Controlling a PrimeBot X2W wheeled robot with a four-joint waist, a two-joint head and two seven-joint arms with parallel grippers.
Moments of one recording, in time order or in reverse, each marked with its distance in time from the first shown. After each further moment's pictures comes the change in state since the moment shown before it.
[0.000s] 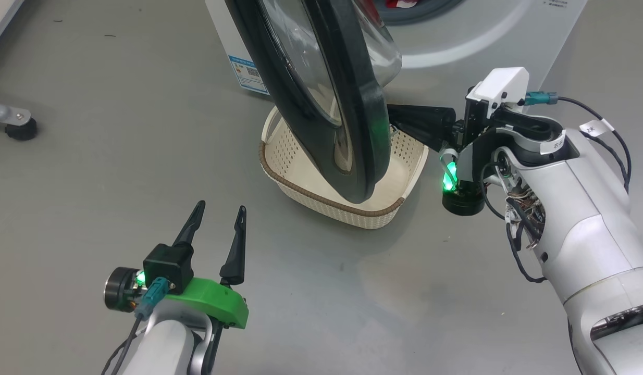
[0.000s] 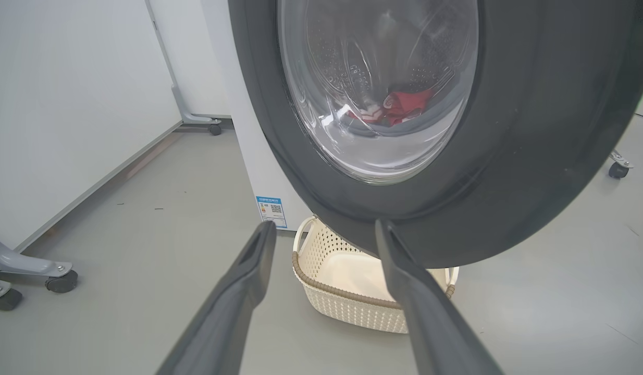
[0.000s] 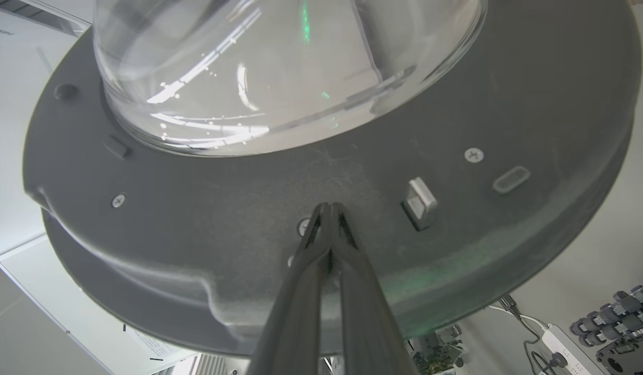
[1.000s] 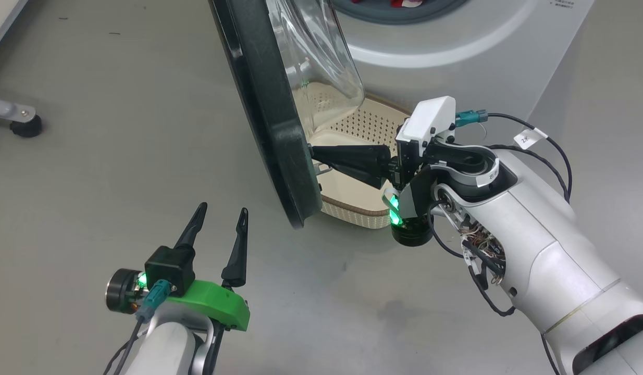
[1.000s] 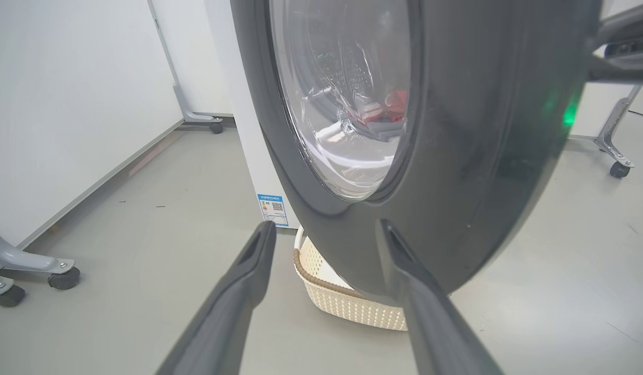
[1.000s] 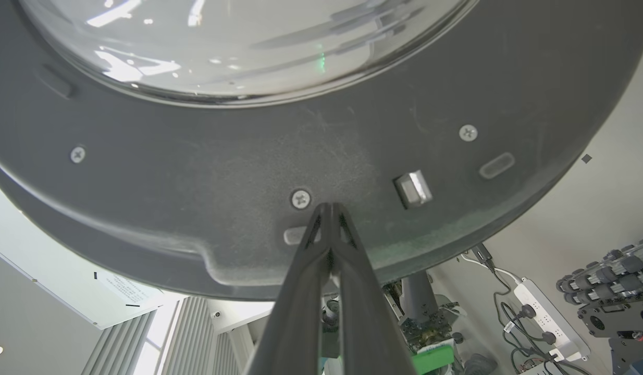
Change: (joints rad) left arm 0.010 0.000 -0.004 -0.008 0.003 0.002 0.000; right arm 0.055 0.000 0.343 -0.197 0.238 0.000 -0.114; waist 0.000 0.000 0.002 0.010
